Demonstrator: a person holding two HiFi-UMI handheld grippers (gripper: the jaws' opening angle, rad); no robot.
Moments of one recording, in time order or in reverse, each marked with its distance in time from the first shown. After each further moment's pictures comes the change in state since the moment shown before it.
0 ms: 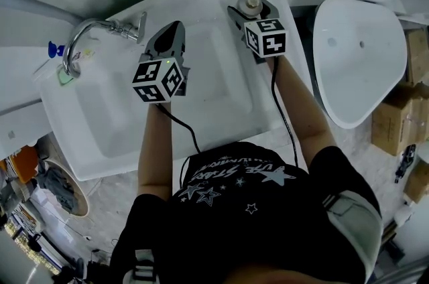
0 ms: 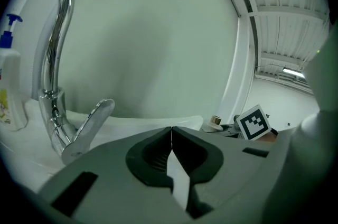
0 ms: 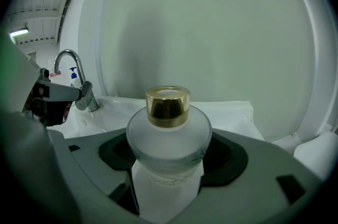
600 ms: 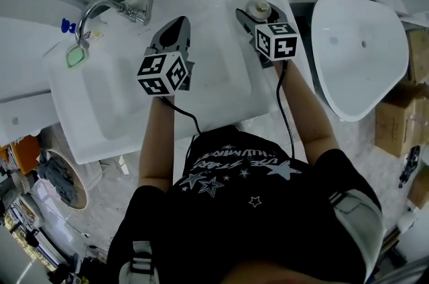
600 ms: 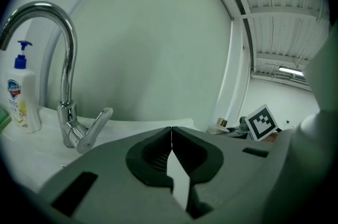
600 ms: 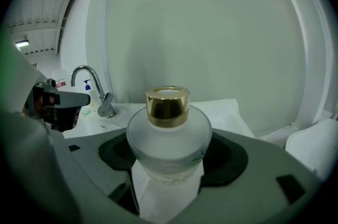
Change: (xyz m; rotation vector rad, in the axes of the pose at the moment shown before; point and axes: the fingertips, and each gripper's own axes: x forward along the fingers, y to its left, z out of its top) left arm -0.047 -0.037 0.007 0.035 -0.039 -0.006; right arm -0.074 0.021 -0.005 0.075 -0.038 0.028
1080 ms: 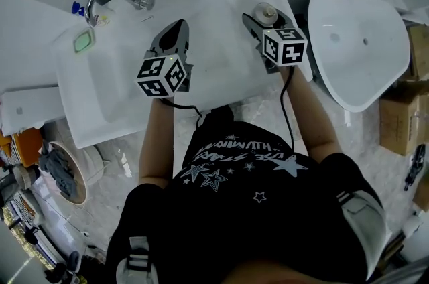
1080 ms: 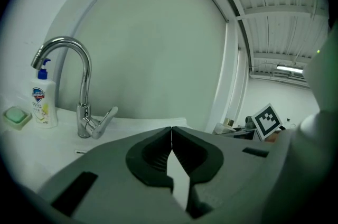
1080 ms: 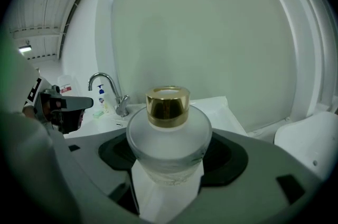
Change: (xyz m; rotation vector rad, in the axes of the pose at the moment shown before) left arm -0.065 -0.033 -0.011 0.021 -0.031 0.014; right arm -0.079 0.021 -0.022 0.031 -0.032 0.013
